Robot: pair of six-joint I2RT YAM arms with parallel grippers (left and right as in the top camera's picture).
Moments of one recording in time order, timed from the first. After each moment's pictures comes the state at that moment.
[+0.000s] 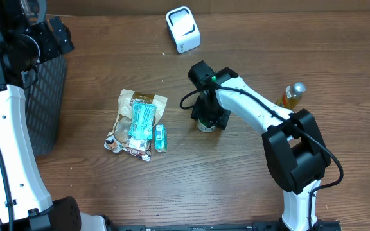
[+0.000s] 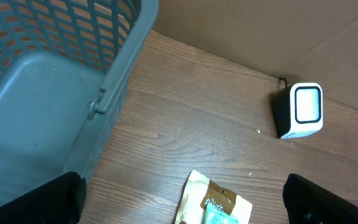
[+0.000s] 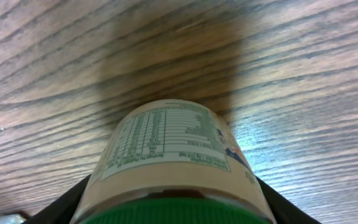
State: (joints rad) left arm 0.24 1.63 1.98 -1.13 0.12 -0.20; right arm 0.55 2.07 1.54 -1.01 -0.05 0.89
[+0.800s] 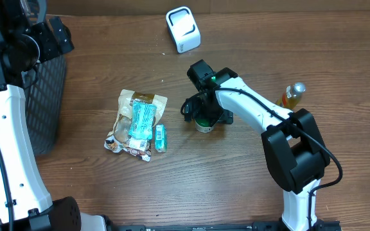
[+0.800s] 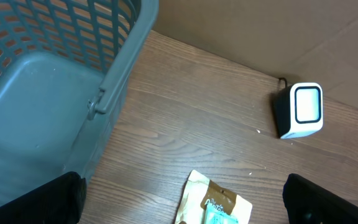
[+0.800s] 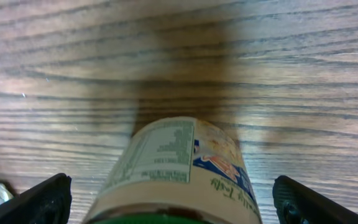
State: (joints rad) left arm 0.24 1.63 1.98 -1.13 0.12 -0.20; right arm 0.55 2.08 1.54 -0.96 -0.07 0.62
